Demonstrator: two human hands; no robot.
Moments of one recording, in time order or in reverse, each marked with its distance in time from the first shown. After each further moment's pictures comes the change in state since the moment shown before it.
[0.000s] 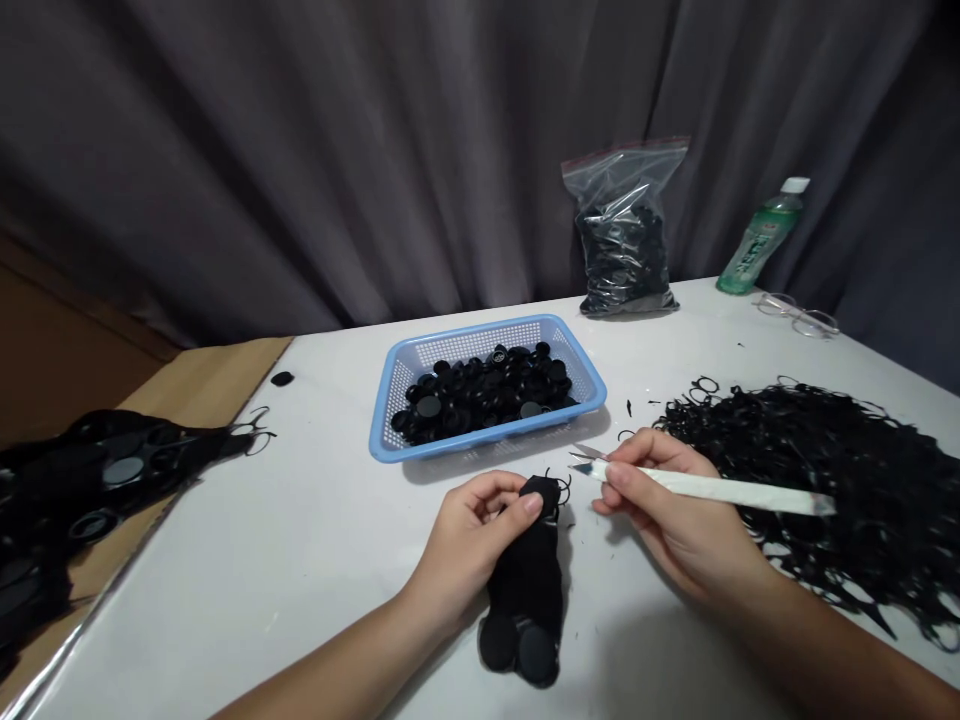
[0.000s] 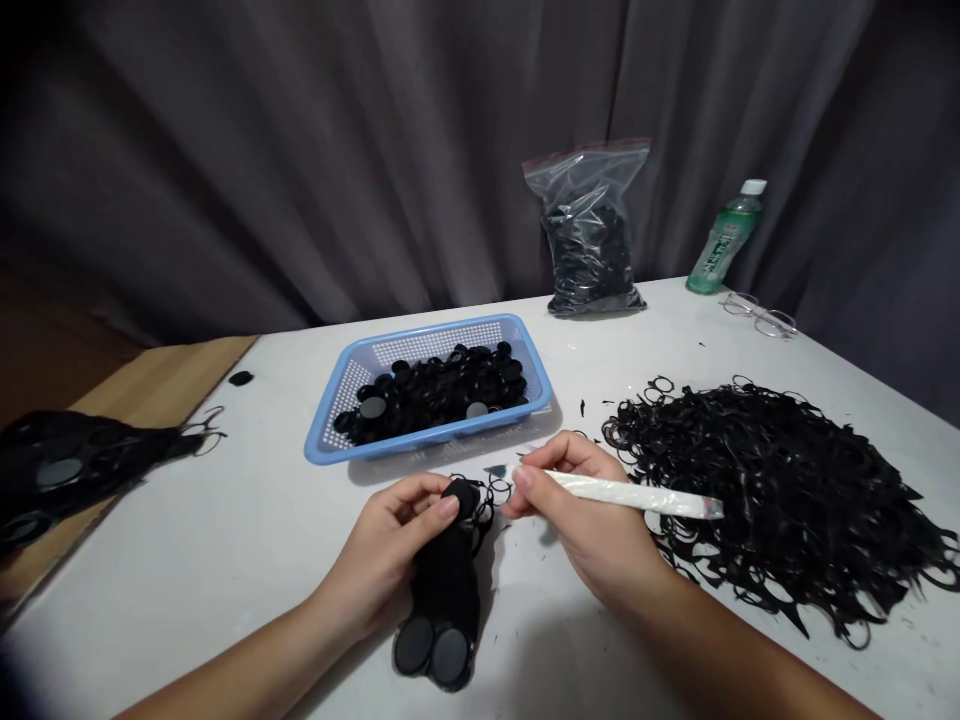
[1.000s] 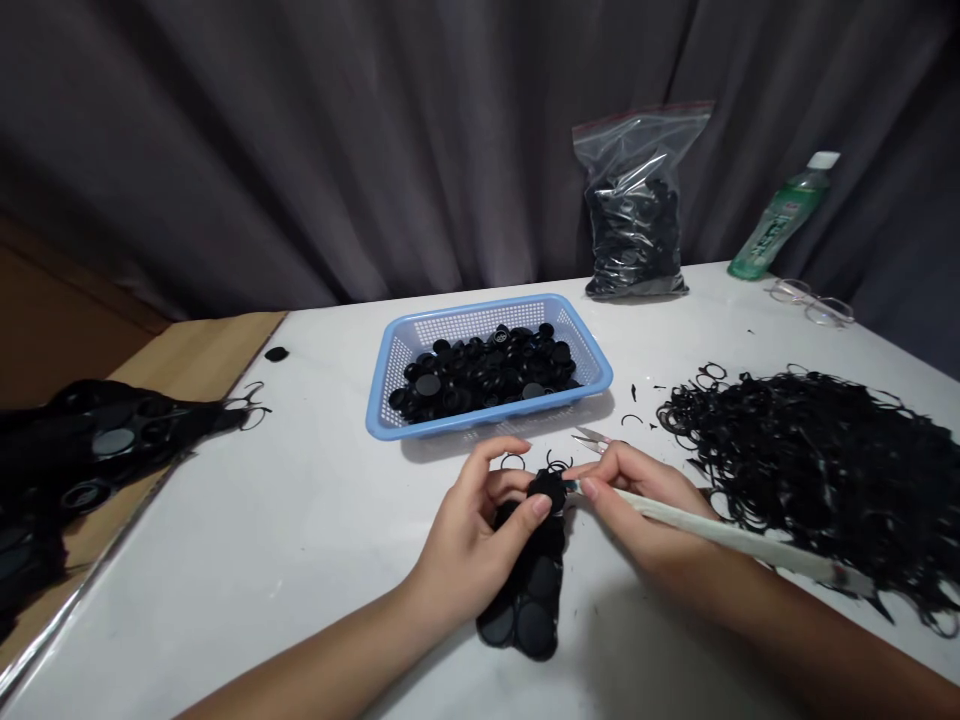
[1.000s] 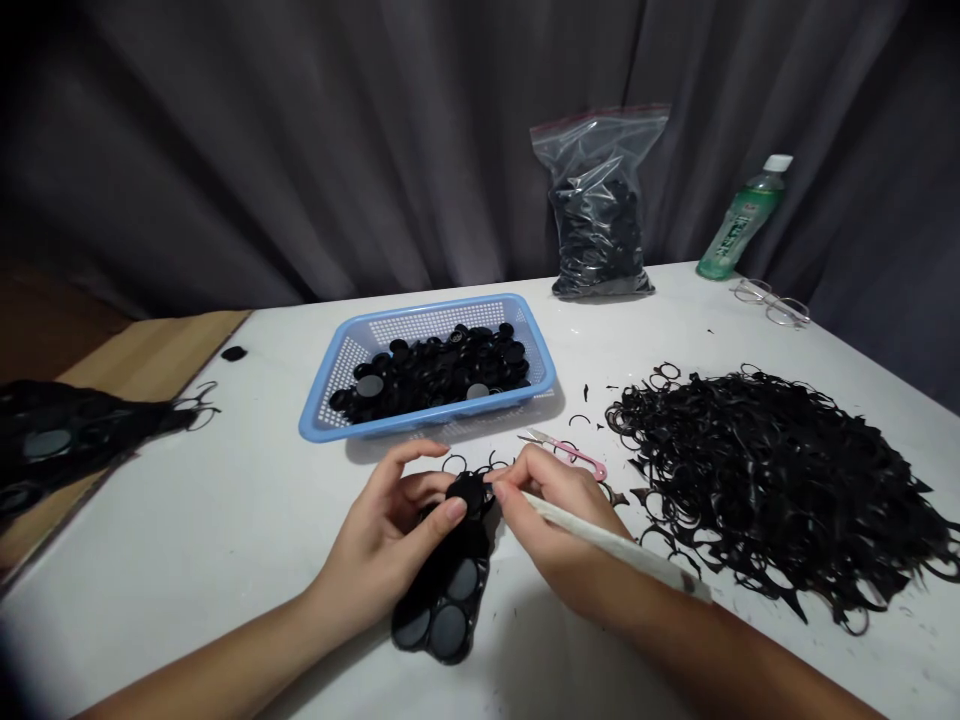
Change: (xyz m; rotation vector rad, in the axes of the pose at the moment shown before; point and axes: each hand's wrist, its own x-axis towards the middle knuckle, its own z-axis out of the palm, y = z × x) left_hand -0.007 -0.008 -0.001 0.154 -0.153 0.238; right_hand -0.012 0.007 -0.004 -0.814 -0.155 -0.127
